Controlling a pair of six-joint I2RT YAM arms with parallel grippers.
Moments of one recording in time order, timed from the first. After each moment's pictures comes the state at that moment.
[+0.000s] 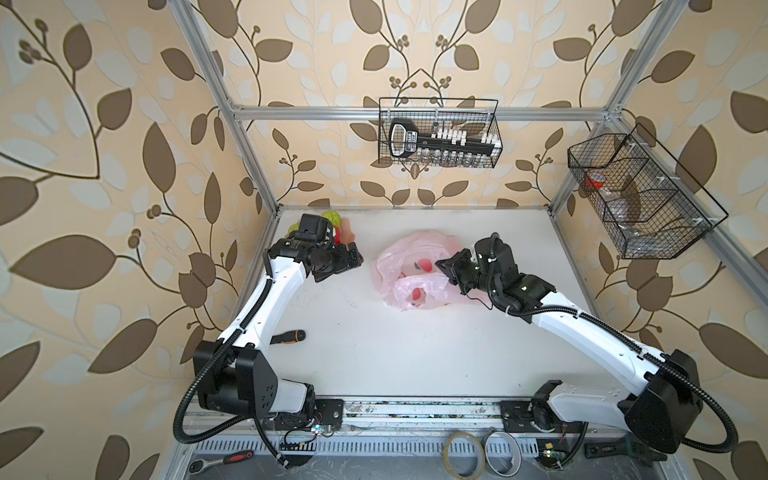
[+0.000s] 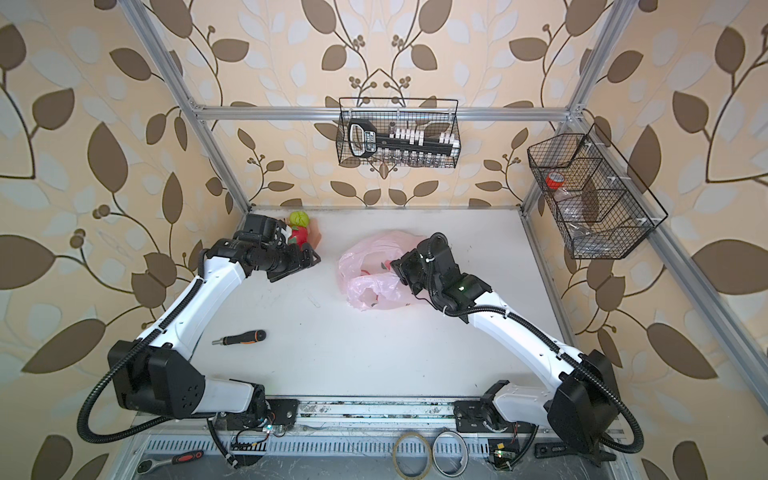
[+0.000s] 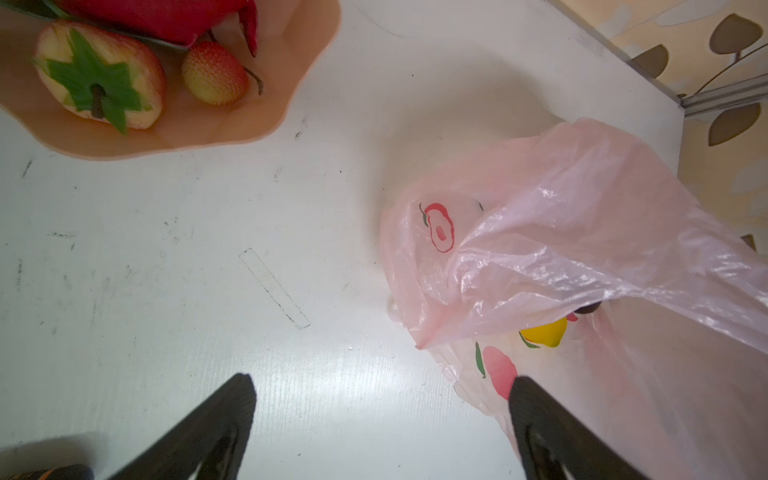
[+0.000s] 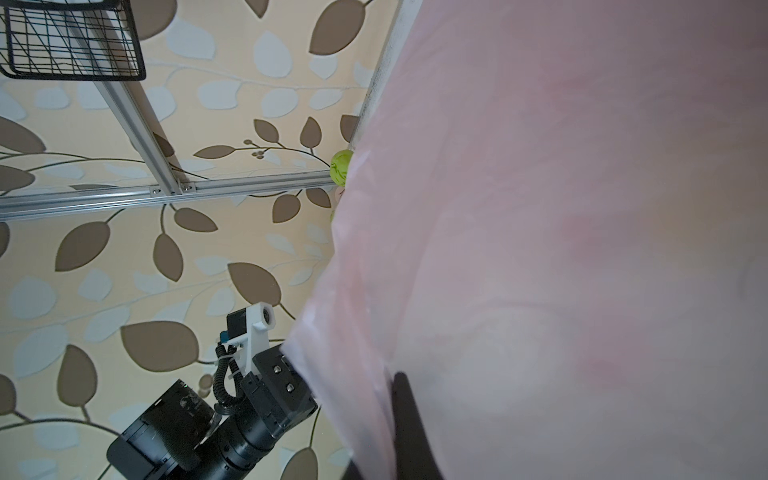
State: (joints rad) left arm -0.12 1.41 1.29 -0.87 0.27 -0.47; right arm 0.60 1.26 1.01 -0.24 -0.08 1.46
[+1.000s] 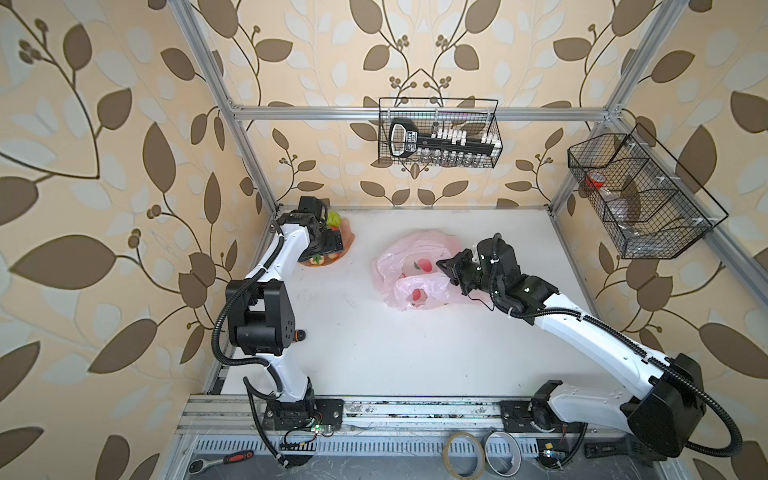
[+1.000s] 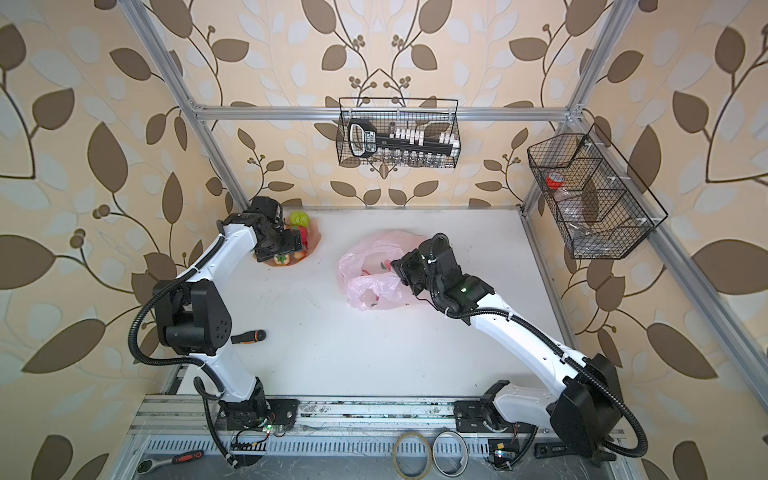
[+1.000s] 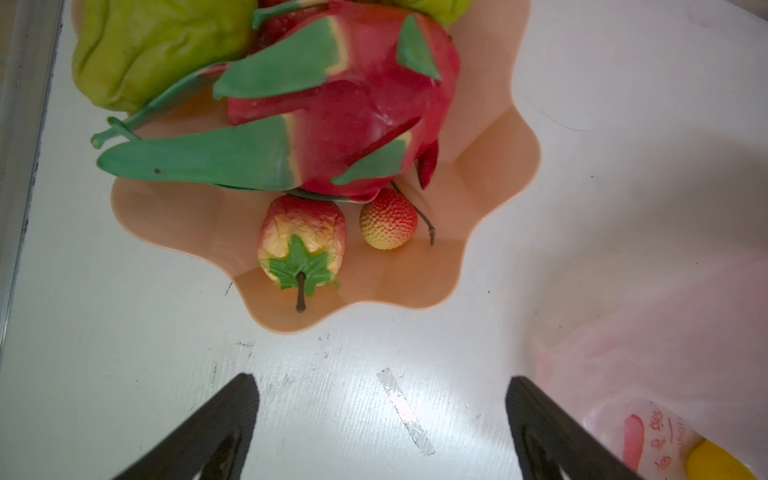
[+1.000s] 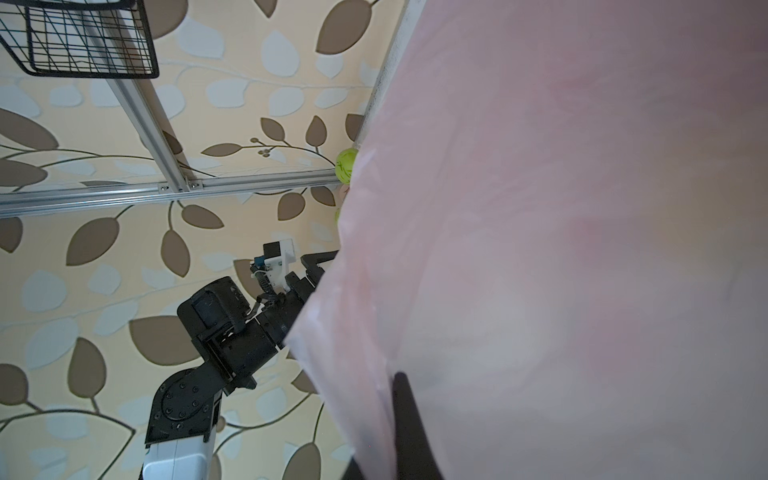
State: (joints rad) left arm 0.01 1.78 1.54 -0.90 0.01 -0.31; right arm 0.61 1.24 1.01 -0.25 -0.08 1.46
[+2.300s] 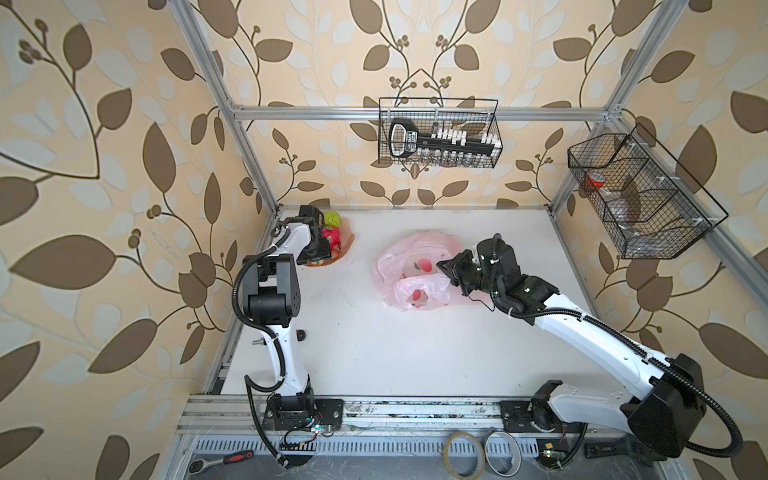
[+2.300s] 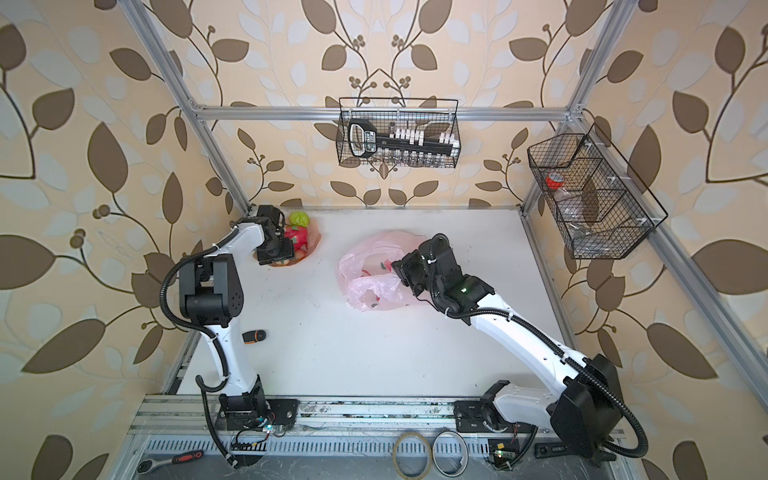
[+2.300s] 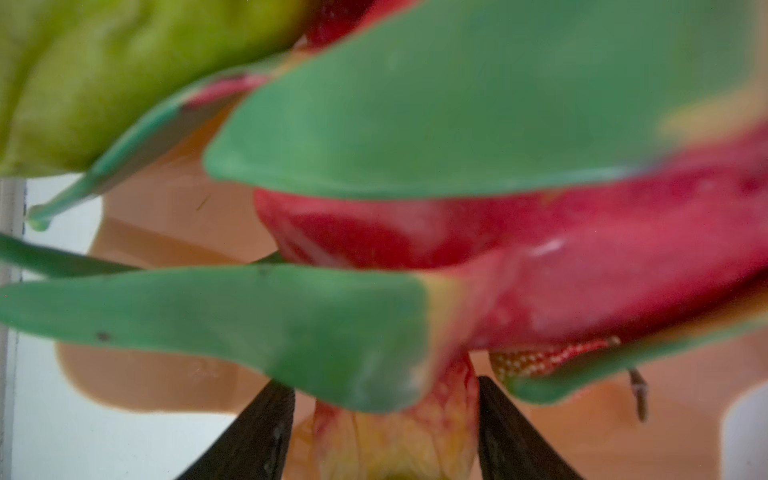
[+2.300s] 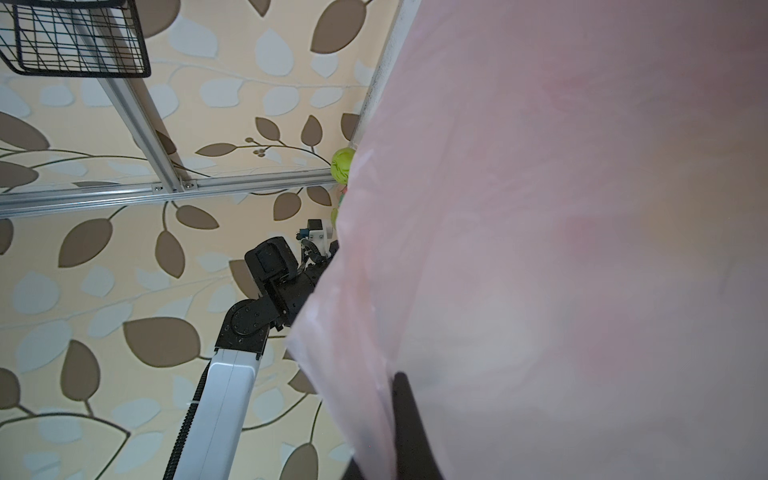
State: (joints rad) left arm 0.07 2.04 1.61 -0.81 -0.09 -0.23; right arm 0.61 1.24 1.01 -0.27 -0.08 1.45
